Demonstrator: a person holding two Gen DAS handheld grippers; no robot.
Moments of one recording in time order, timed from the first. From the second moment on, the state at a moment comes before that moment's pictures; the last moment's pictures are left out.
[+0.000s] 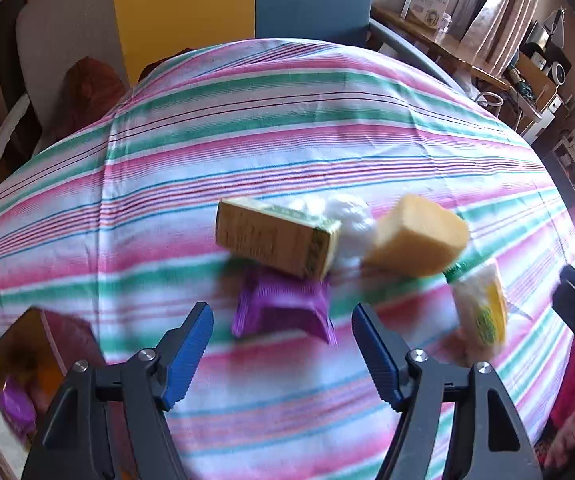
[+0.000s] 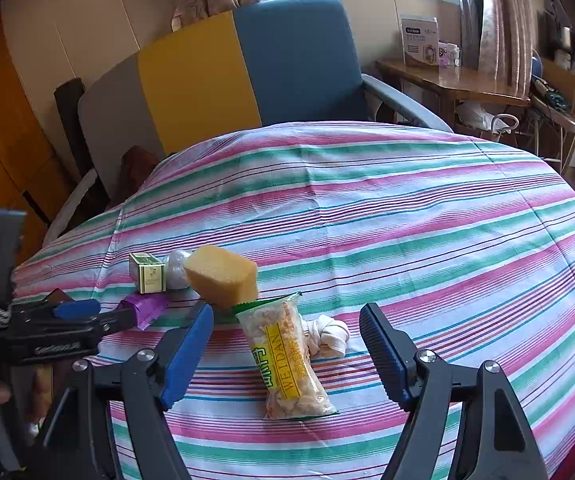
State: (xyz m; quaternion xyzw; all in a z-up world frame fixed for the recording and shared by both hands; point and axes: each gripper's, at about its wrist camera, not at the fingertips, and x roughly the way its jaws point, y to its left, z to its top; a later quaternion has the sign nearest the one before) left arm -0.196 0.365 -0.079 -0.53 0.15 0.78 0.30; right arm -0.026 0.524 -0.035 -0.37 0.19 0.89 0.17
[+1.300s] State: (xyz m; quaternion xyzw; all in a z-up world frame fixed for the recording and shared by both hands) left arm -0.038 0.241 -0.023 -0.45 0.08 0.81 0.35; right arm -0.056 0.515 -0.079 -0.49 0.16 0.84 0.14
